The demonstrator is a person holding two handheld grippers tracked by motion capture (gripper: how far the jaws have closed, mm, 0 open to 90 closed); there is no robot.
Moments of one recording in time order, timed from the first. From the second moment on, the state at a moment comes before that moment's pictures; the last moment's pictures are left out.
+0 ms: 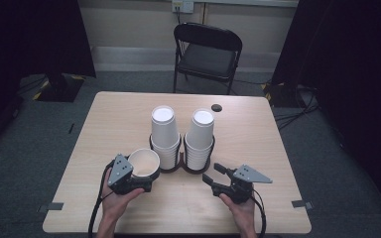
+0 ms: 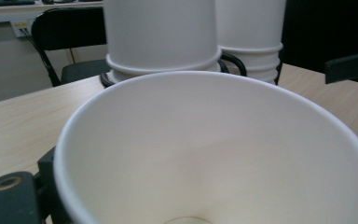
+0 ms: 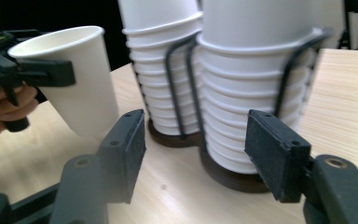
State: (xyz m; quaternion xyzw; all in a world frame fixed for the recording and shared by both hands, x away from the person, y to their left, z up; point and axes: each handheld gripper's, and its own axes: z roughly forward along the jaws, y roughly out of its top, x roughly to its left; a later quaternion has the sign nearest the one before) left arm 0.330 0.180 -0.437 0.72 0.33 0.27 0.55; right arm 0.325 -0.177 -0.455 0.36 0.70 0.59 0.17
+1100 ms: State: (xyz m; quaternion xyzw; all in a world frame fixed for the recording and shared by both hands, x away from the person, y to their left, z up) left arm 0.405 0.233 -0.430 0.66 0.42 0.32 0.54; right arm 0.321 -0.209 -0.495 0.41 0.67 0.58 0.23
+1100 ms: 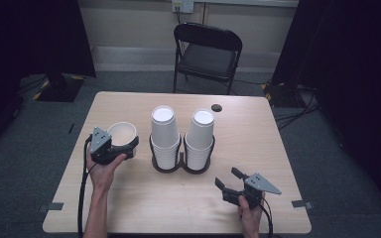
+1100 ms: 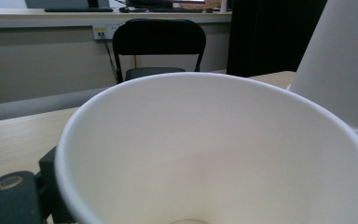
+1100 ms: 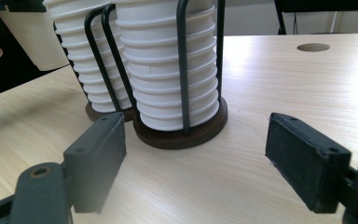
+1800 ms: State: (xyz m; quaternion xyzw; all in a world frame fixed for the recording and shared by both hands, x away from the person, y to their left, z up) left arm 0.440 0.224 -0.469 0.69 0.43 0.28 0.50; right arm 0.320 -0.208 -0.496 0.40 0.67 0.58 0.23
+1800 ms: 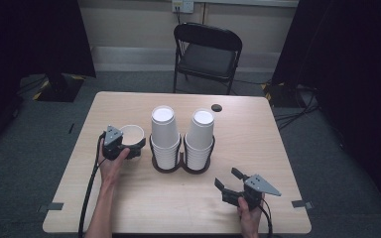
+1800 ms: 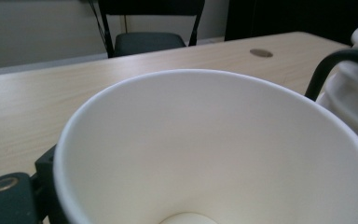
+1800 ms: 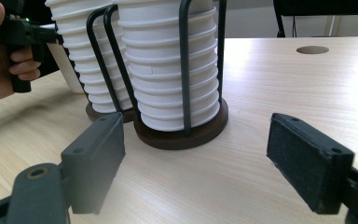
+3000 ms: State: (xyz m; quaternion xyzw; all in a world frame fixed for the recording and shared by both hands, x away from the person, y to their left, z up) left arm 0.425 0.221 -0.493 0.72 0.48 0.27 0.42; right arm 0.320 -0.207 -0.495 0.41 0.67 0.57 0.23
